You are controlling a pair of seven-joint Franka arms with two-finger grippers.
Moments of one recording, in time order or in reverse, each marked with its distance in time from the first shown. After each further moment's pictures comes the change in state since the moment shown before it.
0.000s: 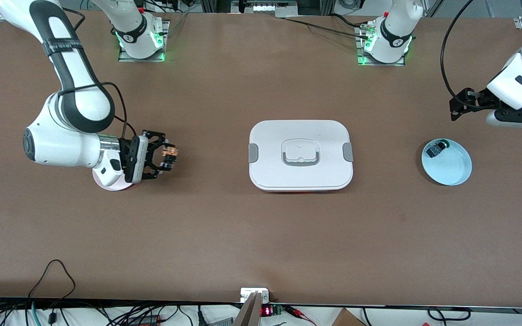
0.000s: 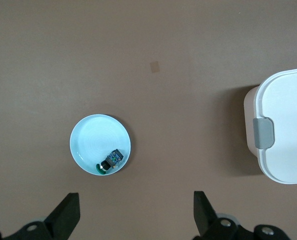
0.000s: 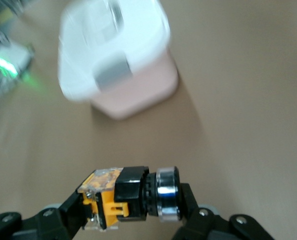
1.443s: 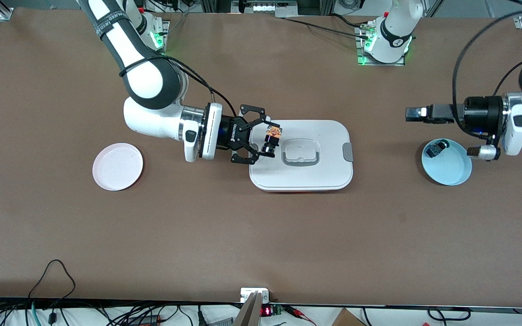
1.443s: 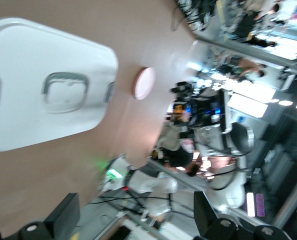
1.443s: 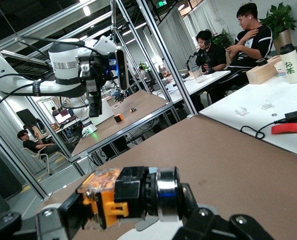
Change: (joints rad) left arm 0.176 0.241 0.020 -0.021 -1.259 -0.225 -0.002; right arm 0.353 0.056 0.040 0.097 0.967 0.332 -0.316
